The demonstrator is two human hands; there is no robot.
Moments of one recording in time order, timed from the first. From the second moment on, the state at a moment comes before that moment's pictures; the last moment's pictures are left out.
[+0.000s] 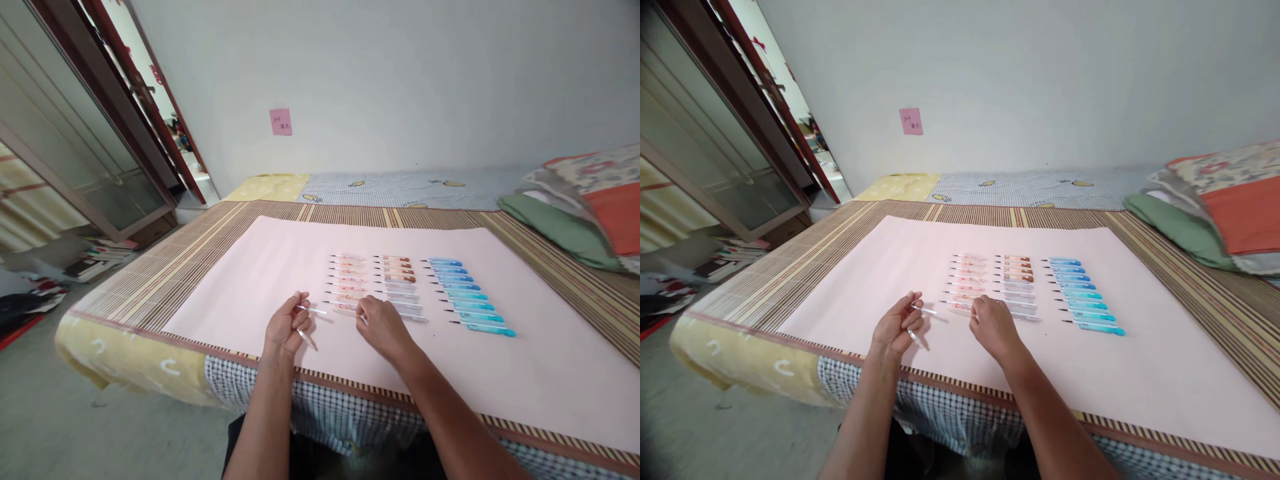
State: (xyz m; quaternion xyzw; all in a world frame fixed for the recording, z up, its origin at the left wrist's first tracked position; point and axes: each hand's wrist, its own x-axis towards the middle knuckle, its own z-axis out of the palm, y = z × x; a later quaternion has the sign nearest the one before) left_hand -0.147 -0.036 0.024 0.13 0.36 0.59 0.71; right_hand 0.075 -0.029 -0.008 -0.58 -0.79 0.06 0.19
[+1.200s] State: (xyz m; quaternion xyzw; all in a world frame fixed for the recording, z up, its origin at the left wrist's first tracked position) left_hand -0.135 -0.038 0.020 0.14 0.37 0.57 0.72; right_hand 0.065 -0.038 0.002 -0.49 -0.71 0.27 0.42
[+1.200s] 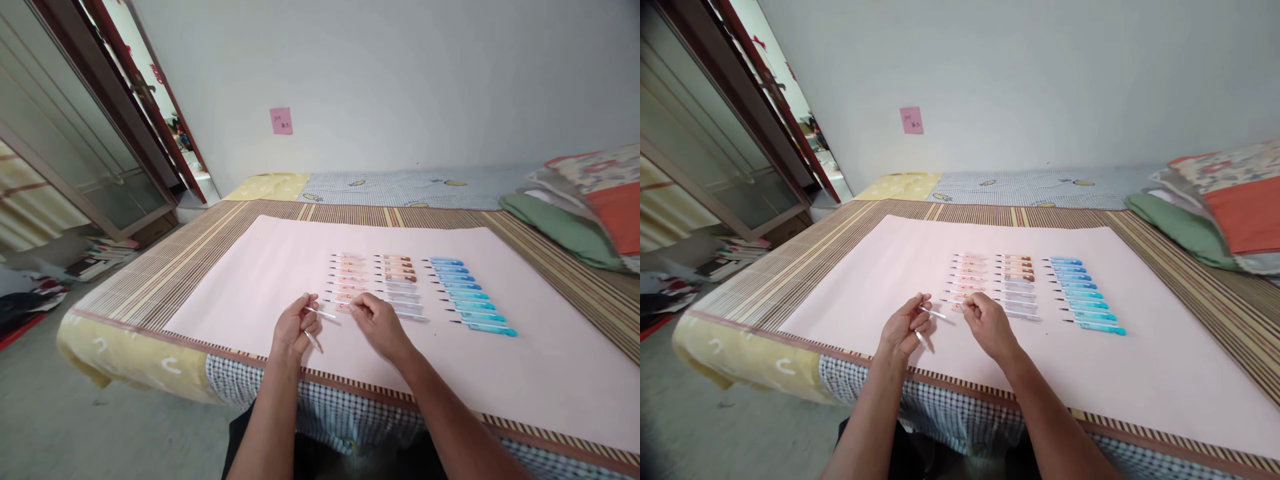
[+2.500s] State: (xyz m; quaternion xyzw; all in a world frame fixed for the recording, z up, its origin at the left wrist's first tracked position) left_hand -0.133 -0.036 0.017 0.05 0.41 0.59 0.69; right_hand 0.072 -0.038 -0.005 -0.59 -0.77 0.13 0.20
